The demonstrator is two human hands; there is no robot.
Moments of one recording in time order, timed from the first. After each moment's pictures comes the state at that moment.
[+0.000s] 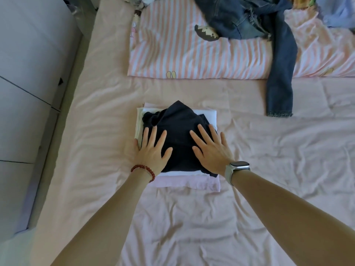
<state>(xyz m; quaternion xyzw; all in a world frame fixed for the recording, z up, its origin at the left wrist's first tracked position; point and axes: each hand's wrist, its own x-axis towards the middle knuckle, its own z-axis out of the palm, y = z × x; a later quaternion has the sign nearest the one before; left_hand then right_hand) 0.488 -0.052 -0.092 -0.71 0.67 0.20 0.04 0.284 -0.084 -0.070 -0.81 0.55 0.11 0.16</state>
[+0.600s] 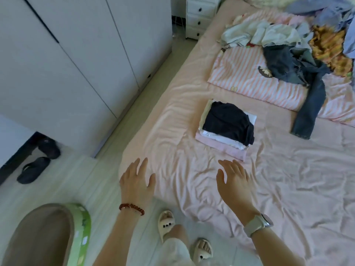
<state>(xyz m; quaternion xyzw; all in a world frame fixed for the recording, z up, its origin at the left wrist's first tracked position) 0.528 0.324 0.123 -0.89 0.40 0.16 -0.12 0.311 0.205 0.142 -0.78 0.57 -0.08 0.25</state>
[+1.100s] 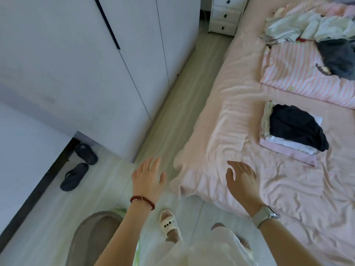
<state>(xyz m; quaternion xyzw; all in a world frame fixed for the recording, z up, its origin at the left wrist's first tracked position) 0.802 0.416 0.144 -0.88 0.44 0.18 -0.07 0.578 0.299 0.141 -0.77 0.59 -0.05 0.25</state>
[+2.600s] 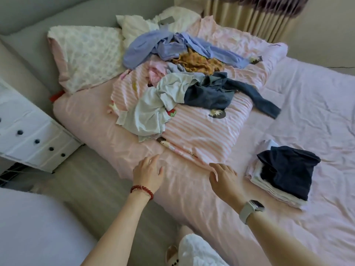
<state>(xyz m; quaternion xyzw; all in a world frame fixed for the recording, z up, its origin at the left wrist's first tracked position) 0.908 -0.509 0.171 -0.37 0.91 0.18 0.02 0.771 -0.319 0.172 -0.33 0.91 -0.17 0.19</state>
